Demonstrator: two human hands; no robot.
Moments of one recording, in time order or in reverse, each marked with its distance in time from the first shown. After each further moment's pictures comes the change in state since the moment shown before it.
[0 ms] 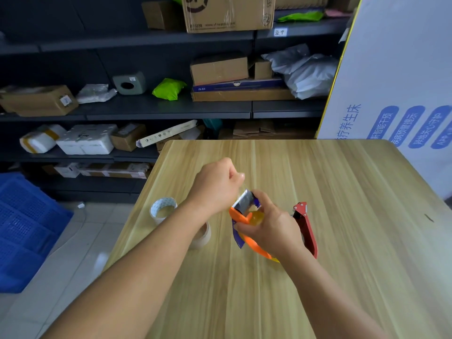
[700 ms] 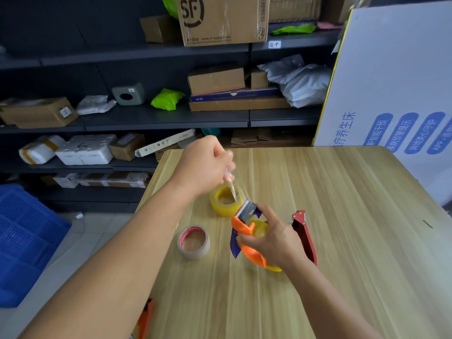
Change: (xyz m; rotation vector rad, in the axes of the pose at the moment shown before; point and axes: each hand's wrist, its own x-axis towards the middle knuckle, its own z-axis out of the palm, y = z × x) left_hand 0.018 0.020 -0.044 -0.281 0.052 0.007; right_hand 0.004 0.014 -0.003 0.023 -0.084 0.106
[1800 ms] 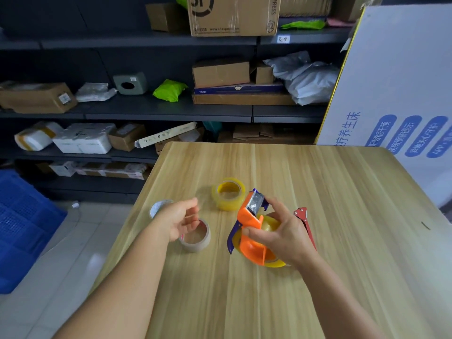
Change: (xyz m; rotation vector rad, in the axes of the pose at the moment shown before) left_hand -0.021 -0.147 0.021 -0.754 -0.043 -0.894; right_hand -0.013 -0.001 -0.014 0.319 -0.043 -0.086
